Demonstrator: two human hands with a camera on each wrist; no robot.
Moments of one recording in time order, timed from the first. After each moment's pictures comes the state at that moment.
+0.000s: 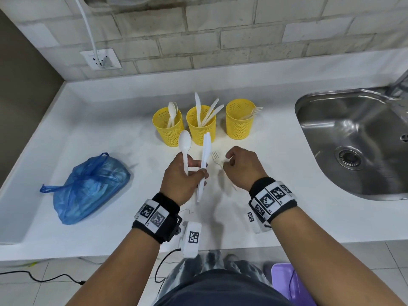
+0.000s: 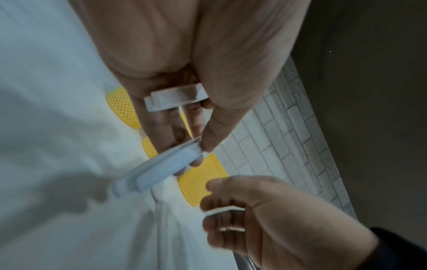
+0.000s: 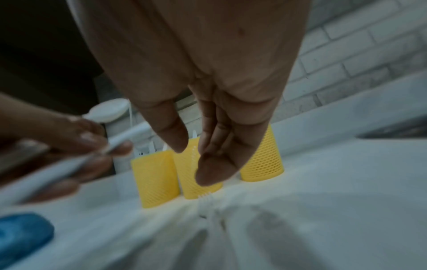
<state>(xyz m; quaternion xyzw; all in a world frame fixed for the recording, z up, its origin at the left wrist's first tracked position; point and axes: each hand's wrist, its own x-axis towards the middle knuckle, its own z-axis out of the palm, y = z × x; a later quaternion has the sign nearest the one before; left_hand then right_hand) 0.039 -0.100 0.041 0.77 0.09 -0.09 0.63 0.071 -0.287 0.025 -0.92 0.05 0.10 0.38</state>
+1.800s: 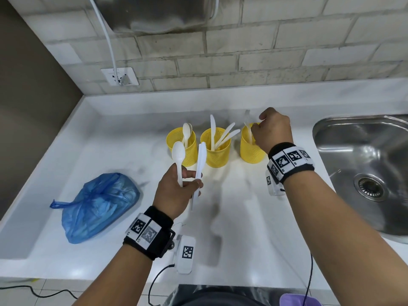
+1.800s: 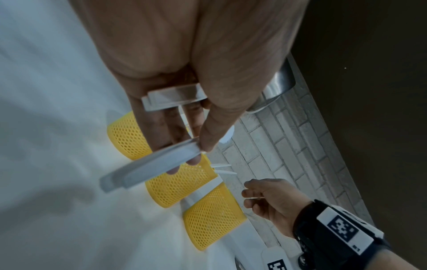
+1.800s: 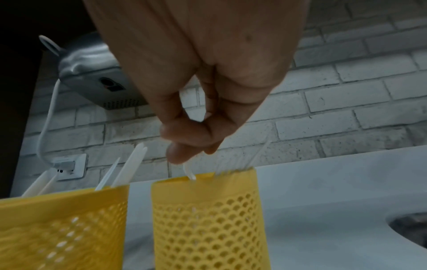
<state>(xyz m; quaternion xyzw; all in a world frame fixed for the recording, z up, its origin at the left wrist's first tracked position) 0.078 -0.063 0.050 0.79 0.12 -0.05 0.60 0.216 -0.321 0.070 -0.92 0.10 -0.08 0.37</state>
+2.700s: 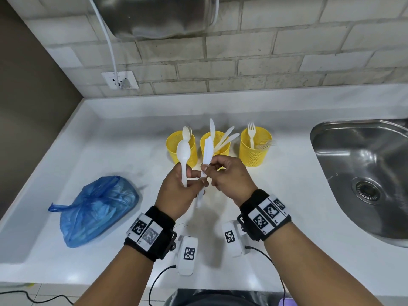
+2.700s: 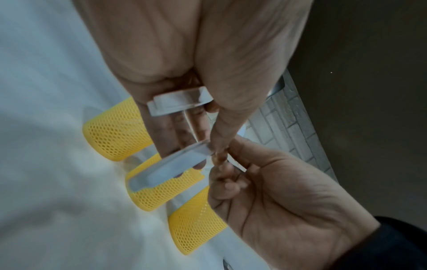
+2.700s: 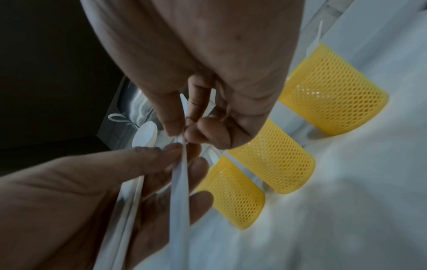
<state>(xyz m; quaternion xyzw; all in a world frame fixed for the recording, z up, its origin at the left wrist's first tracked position) 0.077 -0.070 0.062 0.76 0.07 -0.04 0.65 0.119 -0.228 0.048 -0.75 0.00 0.08 0.66</state>
